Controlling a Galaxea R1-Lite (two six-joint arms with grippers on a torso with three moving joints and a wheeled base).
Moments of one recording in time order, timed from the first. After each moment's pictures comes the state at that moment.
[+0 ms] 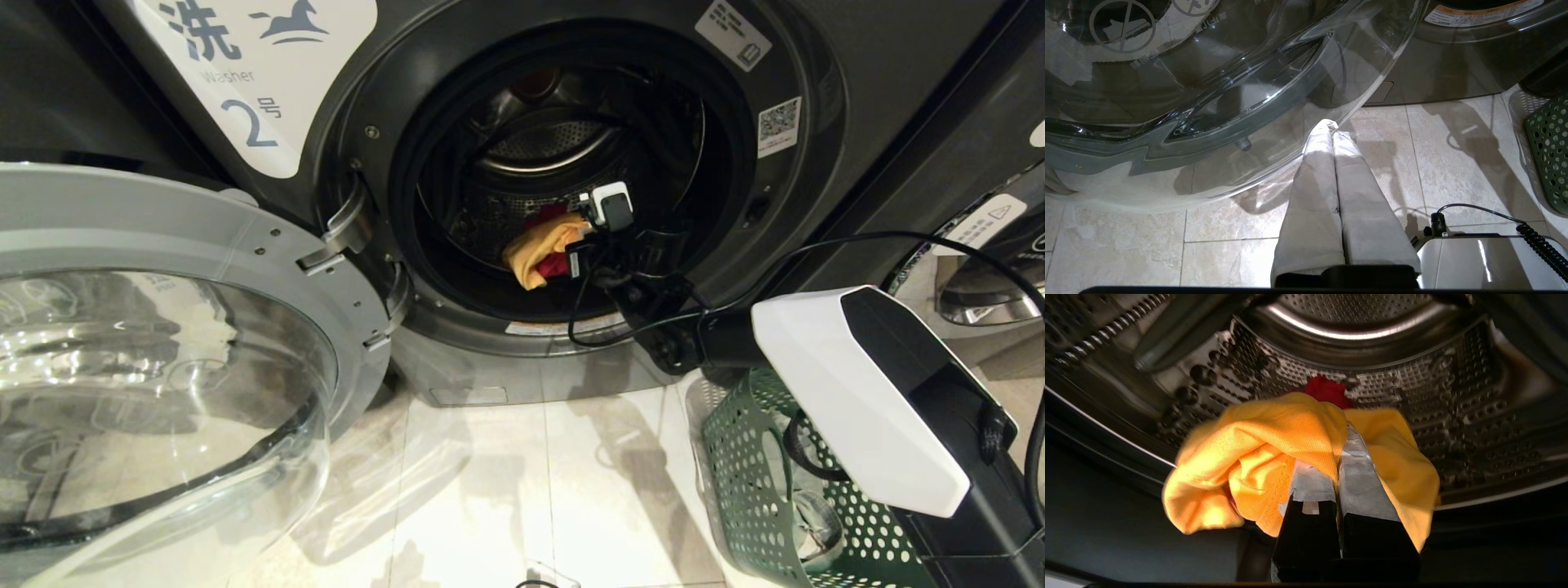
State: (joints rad) left arm -0.01 0.00 0.00 0.00 0.00 0.00; right arm 0.48 2.51 -1.96 -0.80 -0.22 -0.23
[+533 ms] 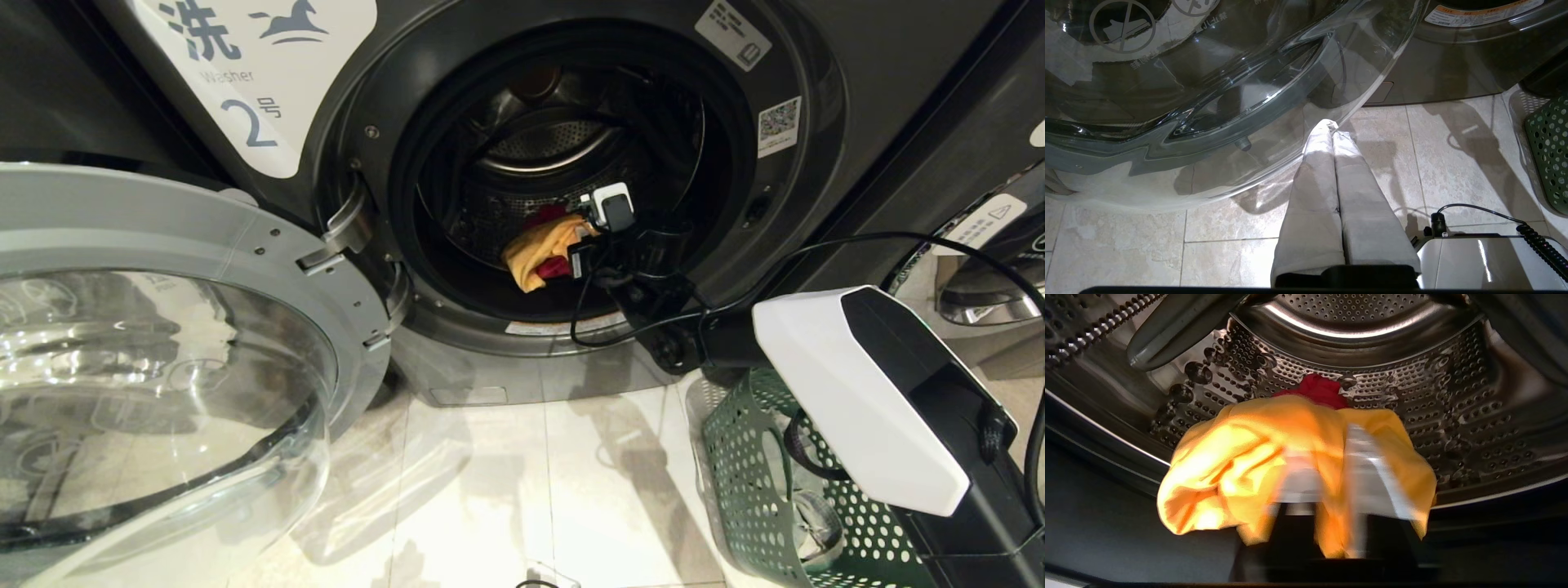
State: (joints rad) left arm -0.01 0.00 0.00 0.00 0.00 0.00; right arm 0.47 2.51 -1.96 -0.80 -0.22 -0.25
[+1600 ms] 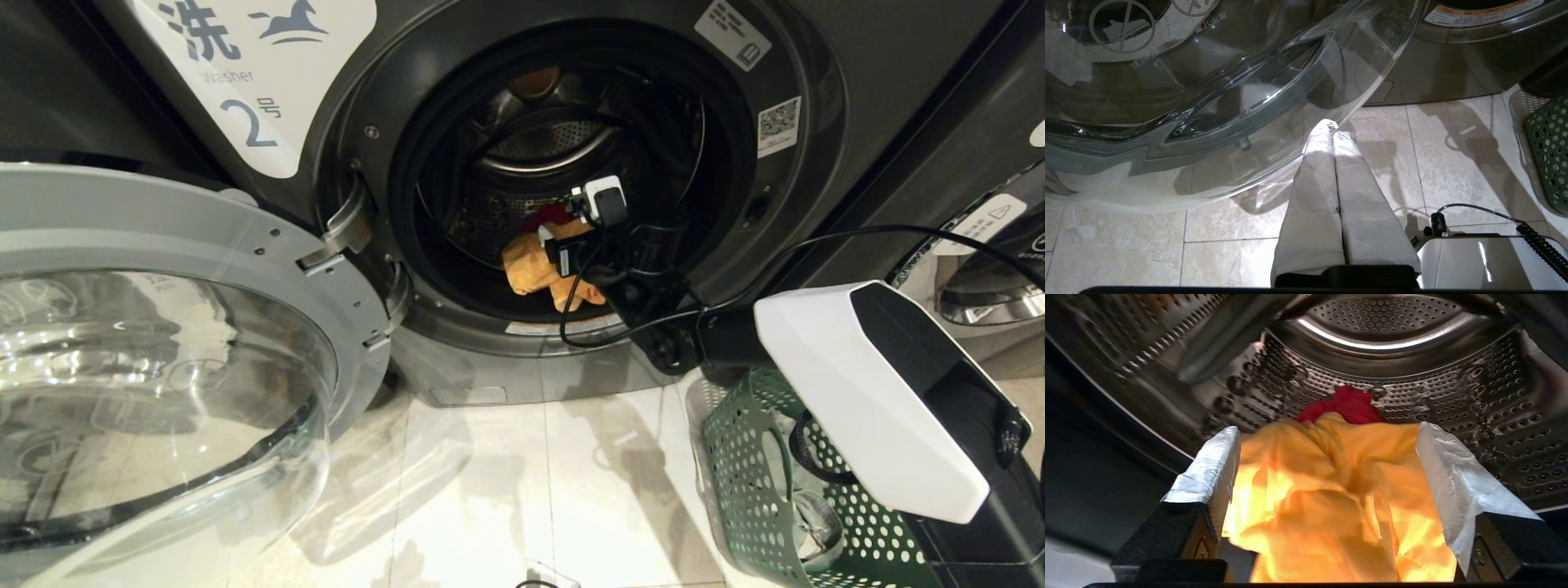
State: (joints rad) left arm -0.01 0.00 0.00 0.00 0.00 0.00; right arm 0.51 2.46 -1.93 -0.78 -0.18 -0.20
